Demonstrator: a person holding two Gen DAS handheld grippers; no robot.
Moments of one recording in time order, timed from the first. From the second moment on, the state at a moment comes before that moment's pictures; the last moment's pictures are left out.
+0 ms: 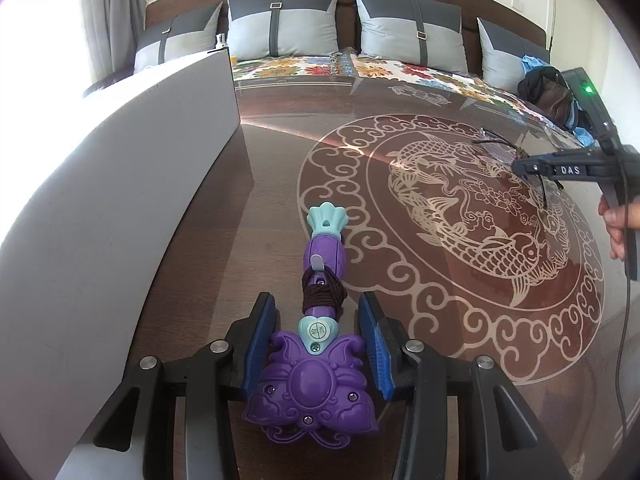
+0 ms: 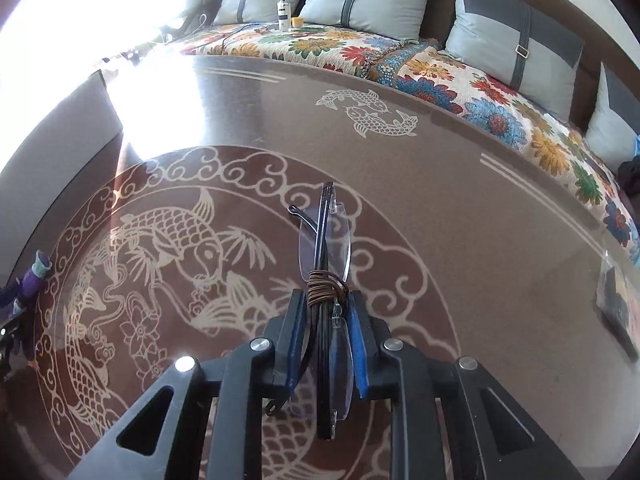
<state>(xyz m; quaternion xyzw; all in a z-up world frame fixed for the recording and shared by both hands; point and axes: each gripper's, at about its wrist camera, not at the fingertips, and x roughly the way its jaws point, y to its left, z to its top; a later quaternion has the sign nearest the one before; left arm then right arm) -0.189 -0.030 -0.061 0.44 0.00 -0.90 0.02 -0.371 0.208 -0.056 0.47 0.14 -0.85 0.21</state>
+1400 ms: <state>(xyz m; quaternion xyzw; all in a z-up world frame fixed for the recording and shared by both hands) -0.188 -0.031 -0.060 0.43 0.00 -0.90 0.02 -0.133 0.206 -0.067 0.46 0.04 -0.89 0.06</state>
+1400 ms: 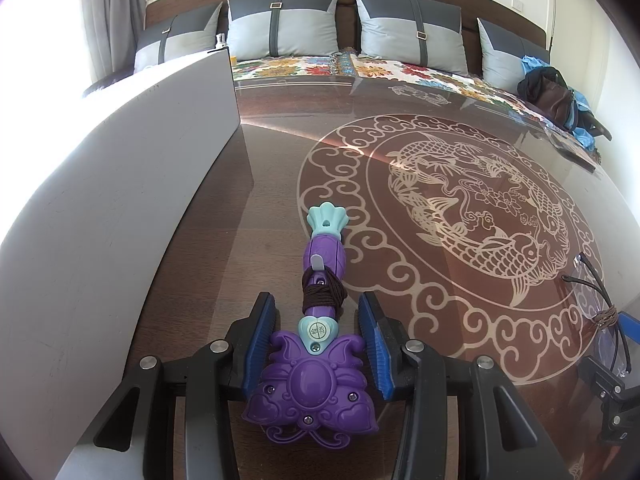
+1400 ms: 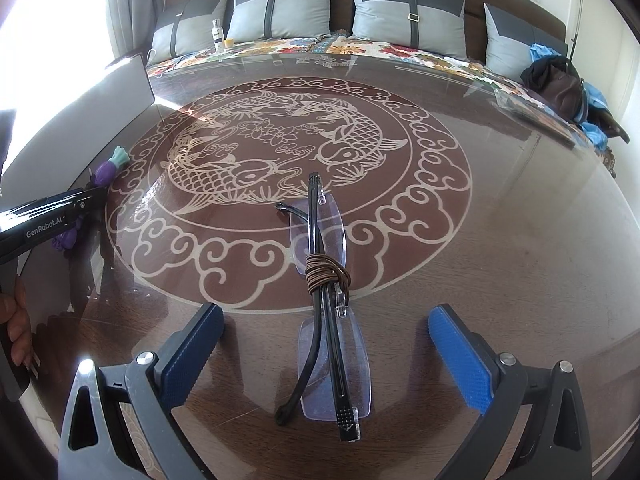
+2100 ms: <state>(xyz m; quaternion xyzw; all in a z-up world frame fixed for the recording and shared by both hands) -0.222 -0.034 -0.056 0.52 -0.04 -0.85 -0.07 -0.196 0.216 -0.051 0.60 0.02 -0.79 0.14</state>
